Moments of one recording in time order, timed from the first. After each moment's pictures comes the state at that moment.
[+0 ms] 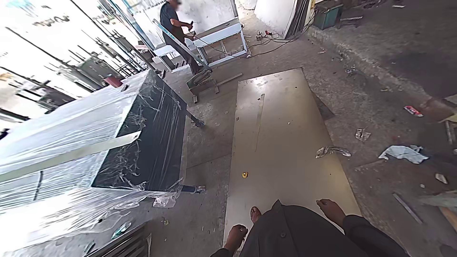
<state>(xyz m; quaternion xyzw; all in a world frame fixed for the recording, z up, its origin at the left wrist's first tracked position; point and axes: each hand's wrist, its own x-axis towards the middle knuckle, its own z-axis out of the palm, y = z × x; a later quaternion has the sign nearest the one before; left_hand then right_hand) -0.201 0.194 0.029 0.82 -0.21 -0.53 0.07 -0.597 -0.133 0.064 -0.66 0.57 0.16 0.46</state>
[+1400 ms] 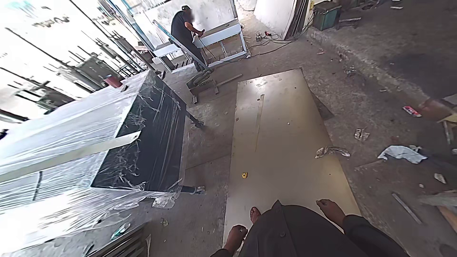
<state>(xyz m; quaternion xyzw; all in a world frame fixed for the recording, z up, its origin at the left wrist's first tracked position) -0.201 0.197 0.020 0.82 -0.20 -0.53 0.07 -0.600 -0.132 0.065 -0.67 0.57 0.15 0.46</state>
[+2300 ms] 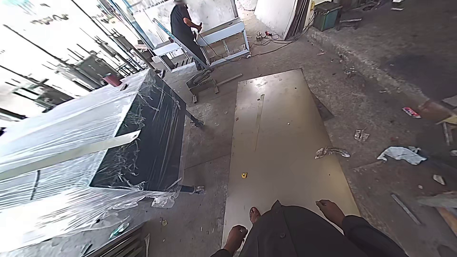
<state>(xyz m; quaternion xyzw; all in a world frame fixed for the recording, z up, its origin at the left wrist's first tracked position) -0.202 0.193 0.029 0.82 -0.22 -0.53 0.05 -0.599 -0.132 0.059 -0.66 0.57 0.15 0.47</state>
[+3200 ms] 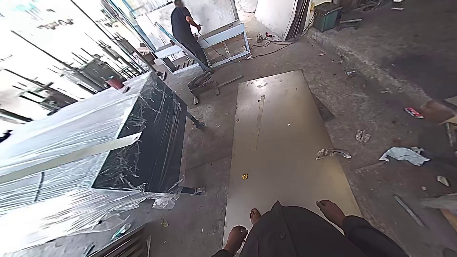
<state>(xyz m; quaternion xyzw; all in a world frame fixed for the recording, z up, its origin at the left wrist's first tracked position) -0.201 0.190 0.022 0.82 -0.22 -0.52 0.05 -0.599 -0.138 0.058 -0.66 0.57 0.15 0.47</state>
